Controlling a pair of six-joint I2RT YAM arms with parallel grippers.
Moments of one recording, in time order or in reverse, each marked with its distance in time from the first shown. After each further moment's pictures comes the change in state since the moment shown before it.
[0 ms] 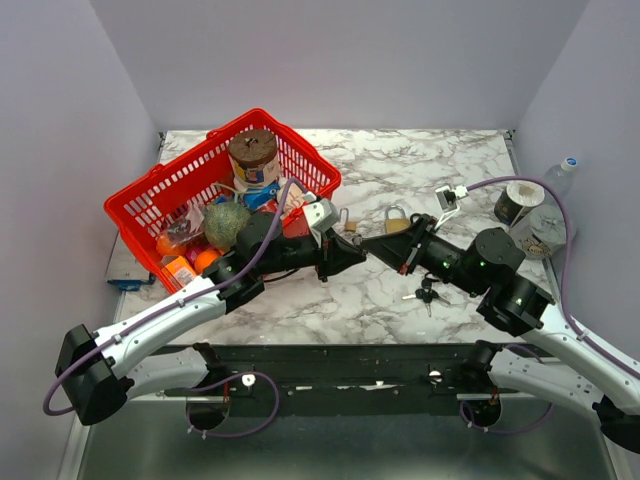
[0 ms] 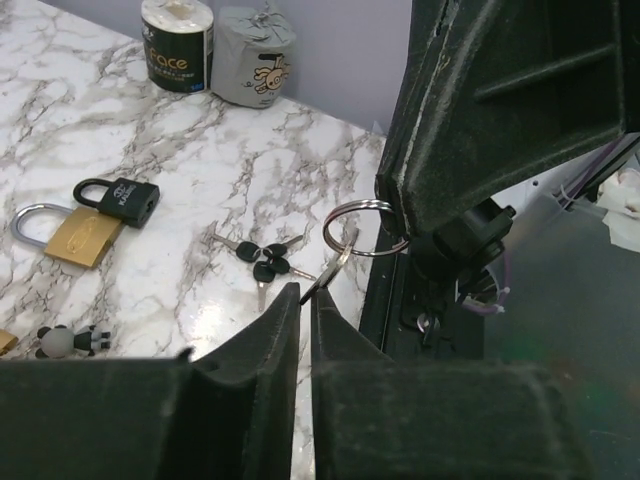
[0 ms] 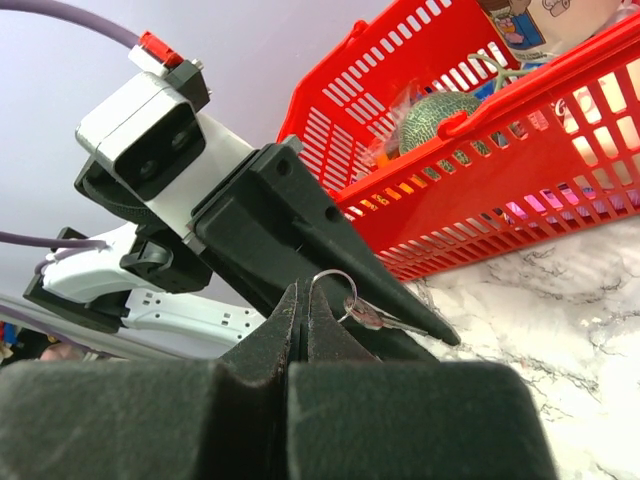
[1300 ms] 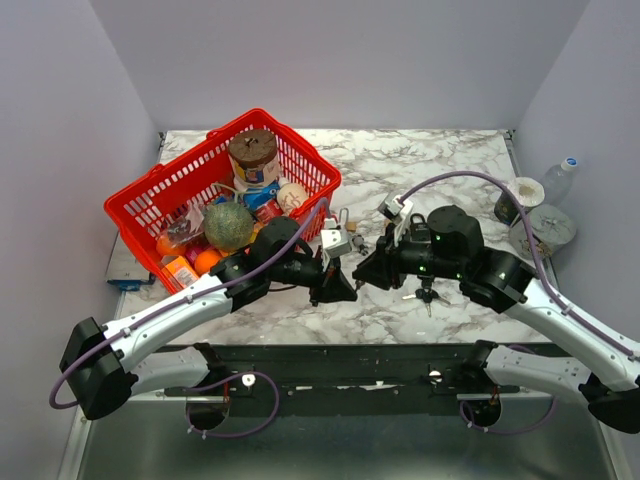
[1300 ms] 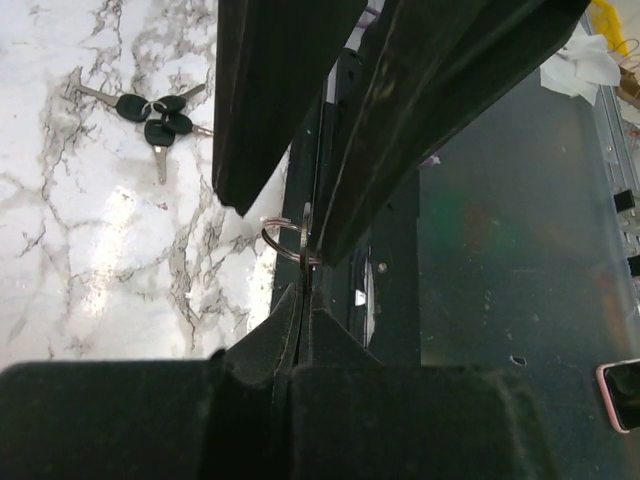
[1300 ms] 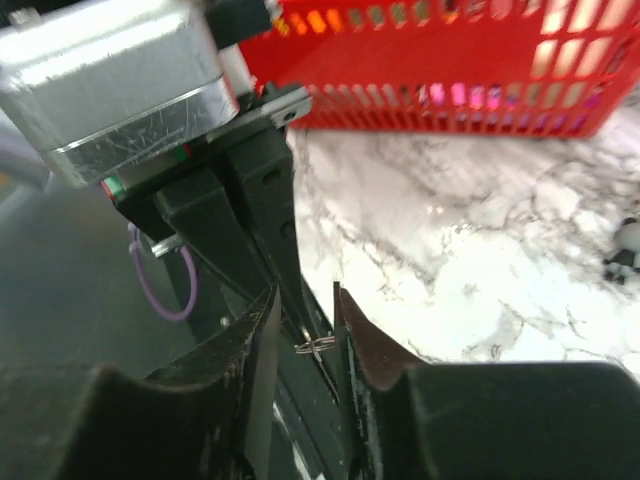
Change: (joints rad) left arm -0.005 0.042 -0.017 -0.272 0.244 0.102; right arm -0.006 0.185 0.195 -0.424 -0.193 -0.544
